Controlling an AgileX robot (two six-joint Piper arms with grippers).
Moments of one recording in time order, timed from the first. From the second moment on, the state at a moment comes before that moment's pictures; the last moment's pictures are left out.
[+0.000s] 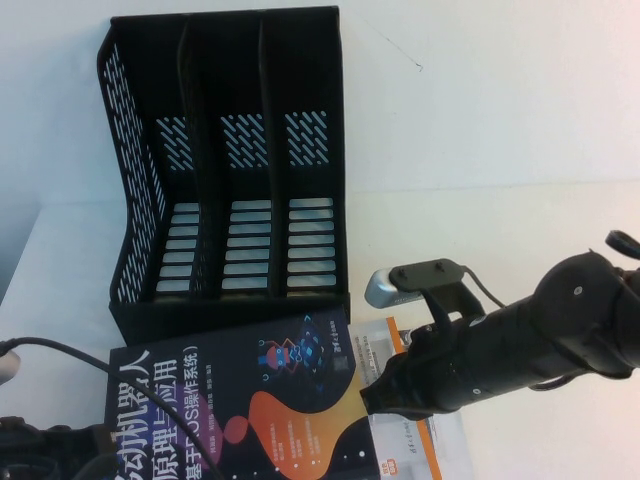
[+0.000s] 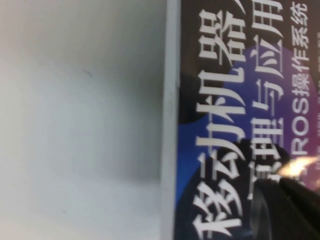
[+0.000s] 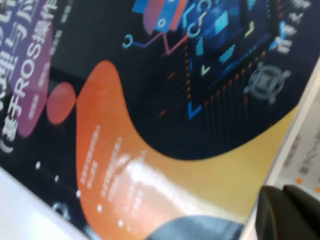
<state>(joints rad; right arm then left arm) 0.61 1.75 -0.93 1.02 0.46 -0.73 -0.03 1.01 -0.39 -0.76 0.60 0.25</state>
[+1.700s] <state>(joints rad) 0.63 1.76 -0.93 1.25 0.50 -0.89 -0.03 0.99 -0.52 -0.88 0.75 0.34</state>
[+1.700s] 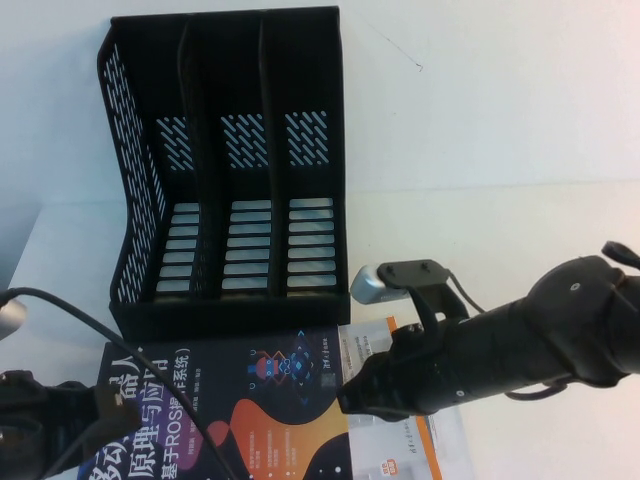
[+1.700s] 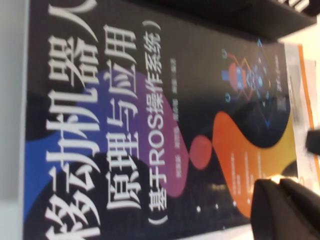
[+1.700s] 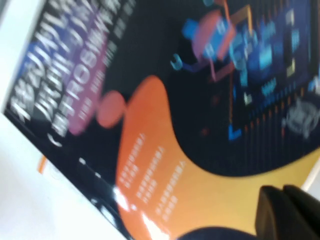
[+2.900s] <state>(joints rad) 0.41 1.02 -0.86 0.55 0.83 -0.39 0.41 1.25 -0.61 -0.95 1.05 0.66</state>
